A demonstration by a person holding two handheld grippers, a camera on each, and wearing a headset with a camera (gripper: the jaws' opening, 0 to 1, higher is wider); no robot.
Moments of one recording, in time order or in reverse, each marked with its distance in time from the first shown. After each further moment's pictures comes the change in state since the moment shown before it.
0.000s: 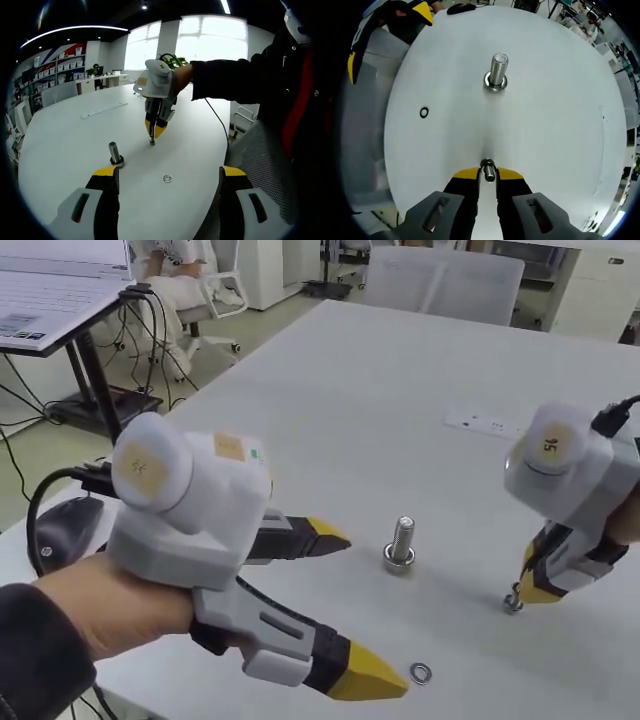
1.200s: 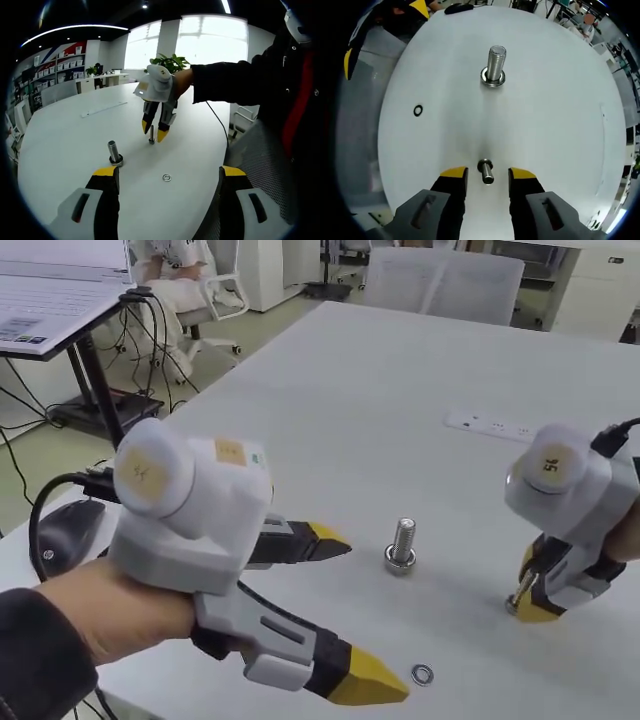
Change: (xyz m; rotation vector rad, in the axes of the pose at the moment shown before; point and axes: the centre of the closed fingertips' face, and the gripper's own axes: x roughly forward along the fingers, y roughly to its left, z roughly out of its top) left arm 0.001 -0.001 -0.001 -0.004 0.005 -0.004; right arm 0.007 -0.003 -0.003 0.006 -0.025 -0.025
